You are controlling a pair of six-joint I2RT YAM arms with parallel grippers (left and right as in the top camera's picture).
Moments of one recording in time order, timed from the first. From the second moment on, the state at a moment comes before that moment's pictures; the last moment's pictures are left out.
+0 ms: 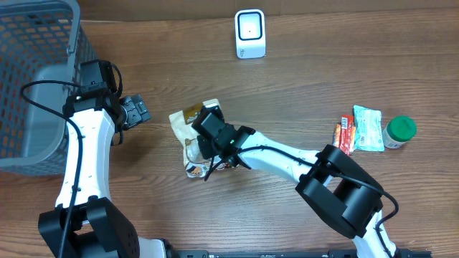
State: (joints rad) left arm 0.24 1.61 1.30 -0.93 -0.17 -0.28; right arm 0.91 2.13 1.44 -0.31 0.06 0.55
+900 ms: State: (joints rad) left arm 0.24 1.61 1.30 -0.93 -0.17 -0.28; right arm 0.72 1.93 1.44 -0.89 0.13 0.56
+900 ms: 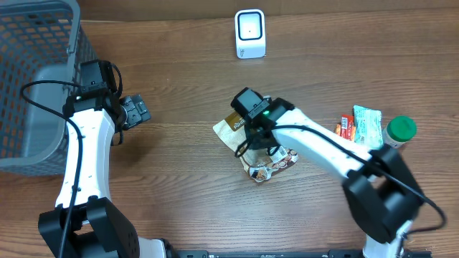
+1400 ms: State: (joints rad) left arm 0.24 1.61 1.30 -0.93 -0.17 -0.28; right arm 0.50 1.83 1.27 -0.87 0.23 0.56
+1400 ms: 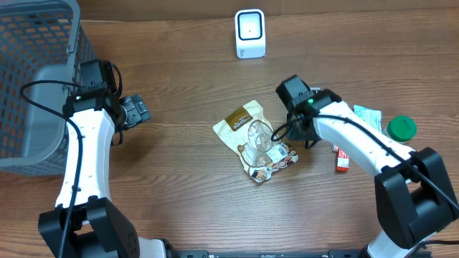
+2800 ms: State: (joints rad) left arm 0.24 1.61 1.30 -0.93 -0.17 -0.28; right arm 0.71 1.83 1.11 -0.58 -0.33 0.80
